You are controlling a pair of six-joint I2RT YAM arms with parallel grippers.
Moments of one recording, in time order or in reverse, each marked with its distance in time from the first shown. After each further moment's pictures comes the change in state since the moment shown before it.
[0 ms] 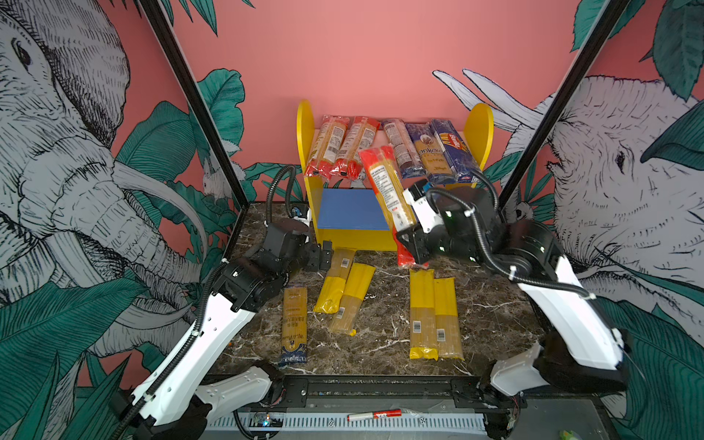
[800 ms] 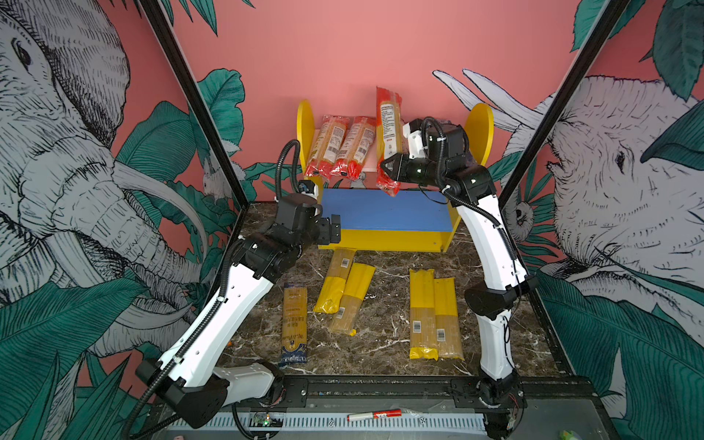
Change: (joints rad) left arm 0.063 0.201 0.144 0.172 0.093 -0.023; right arm -0.422 0.521 0.494 0.307 -0.460 0.193
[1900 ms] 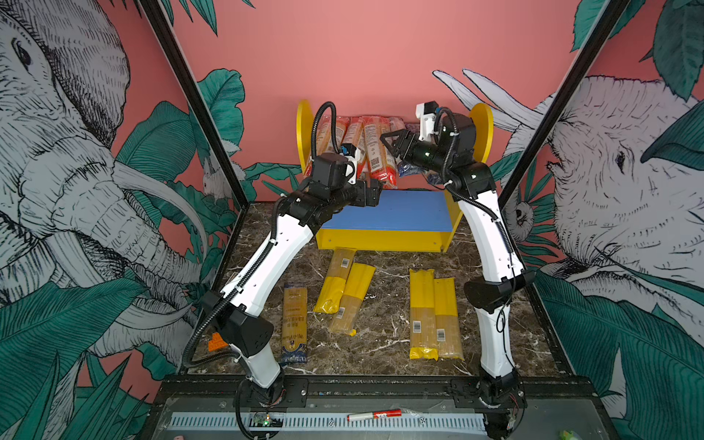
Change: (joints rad) left arm 0.000 0.430 0.451 0.110 0.272 0.018; right arm -0.070 0.061 0.024 0.261 -0.151 0.171
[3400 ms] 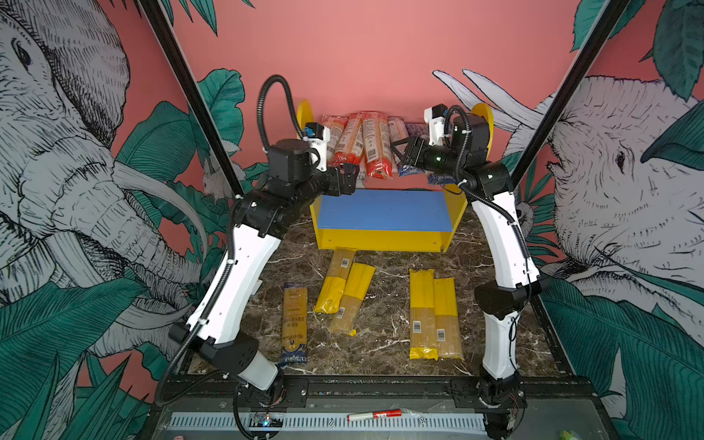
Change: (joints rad) left arm 0.092 -0.200 0.072 -0.082 -0.058 0.061; right arm -0.032 -0.122 -0.119 -0.132 0.013 -0.132
